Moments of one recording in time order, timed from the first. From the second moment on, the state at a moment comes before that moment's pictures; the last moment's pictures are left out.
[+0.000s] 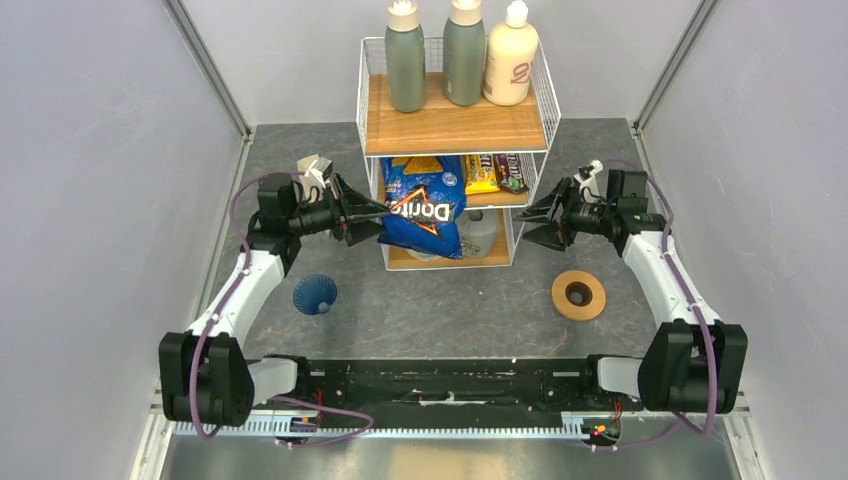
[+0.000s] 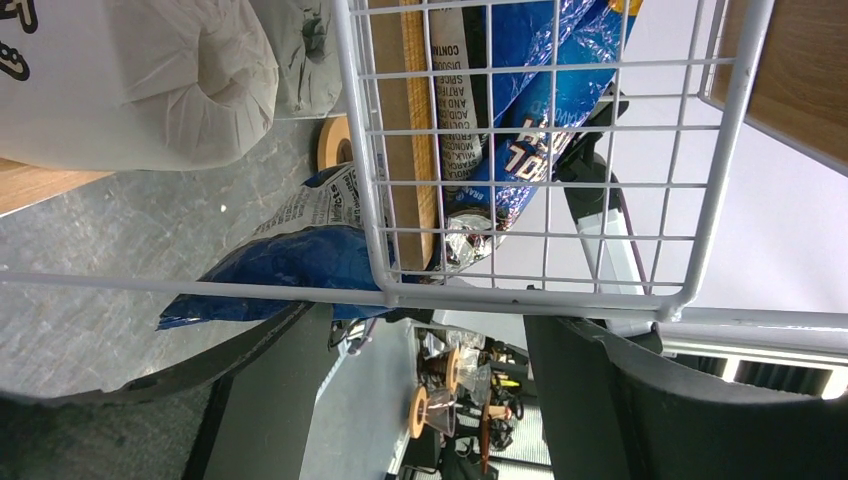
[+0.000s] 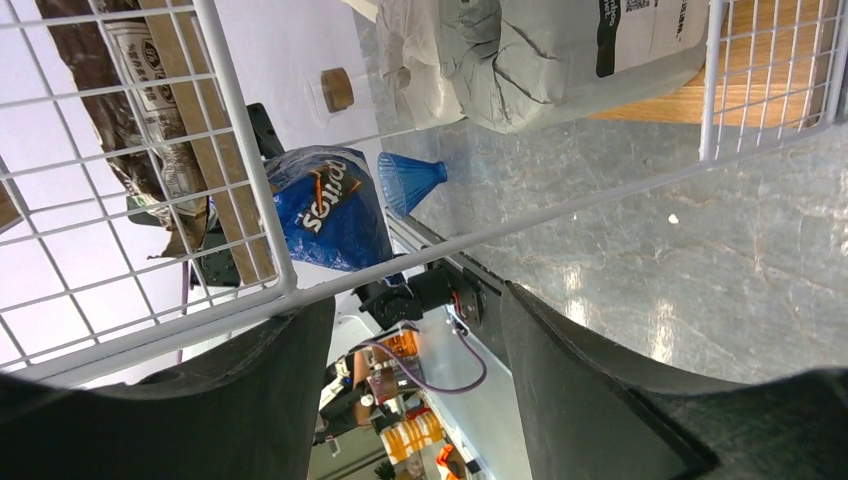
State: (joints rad) left arm -0.08 1.19 0.79 0.03 1.03 -1.07; right arm -0.05 1.26 0.93 -0.47 -0.95 0.80
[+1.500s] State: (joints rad) left arm -0.07 2.03 1.62 0.15 0.87 -1.03; right arm -0.05 2.07 1.70 -0.16 -0.92 0.82
